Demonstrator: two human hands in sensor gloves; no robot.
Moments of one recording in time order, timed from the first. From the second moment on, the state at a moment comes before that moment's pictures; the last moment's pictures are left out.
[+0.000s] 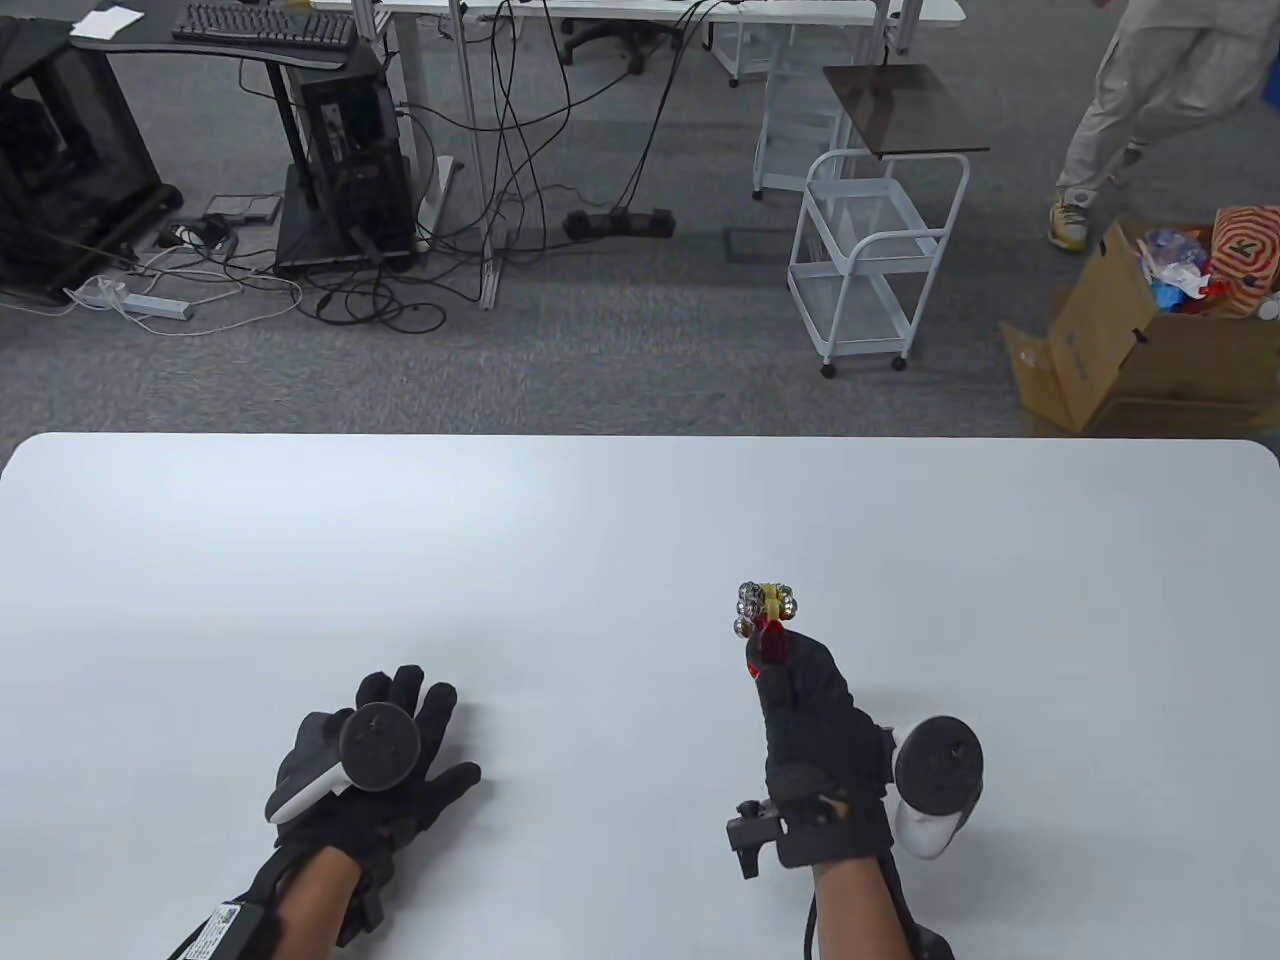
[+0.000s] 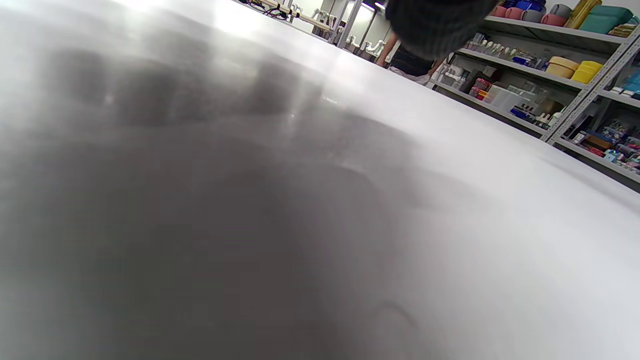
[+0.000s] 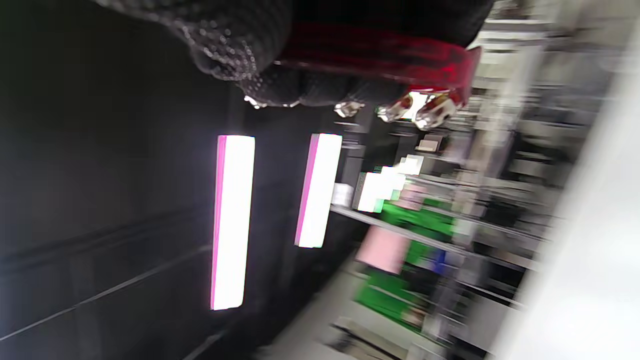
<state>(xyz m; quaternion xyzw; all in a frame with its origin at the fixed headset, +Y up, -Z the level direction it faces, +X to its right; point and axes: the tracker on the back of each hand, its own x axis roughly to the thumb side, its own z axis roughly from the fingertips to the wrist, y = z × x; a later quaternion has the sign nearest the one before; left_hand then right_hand) -0.265 -0.777 -0.333 -0.16 -0.13 0.15 0.97 0.154 -0.633 -0.277 0.20 -0.25 0.71 0.62</state>
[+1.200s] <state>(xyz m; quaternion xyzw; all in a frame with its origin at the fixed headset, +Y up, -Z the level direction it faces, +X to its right) -0.264 -0.775 -0.333 -0.17 -0.12 0.15 0.97 0.171 -0.699 -0.317 0.08 -0.17 0.69 0.70</state>
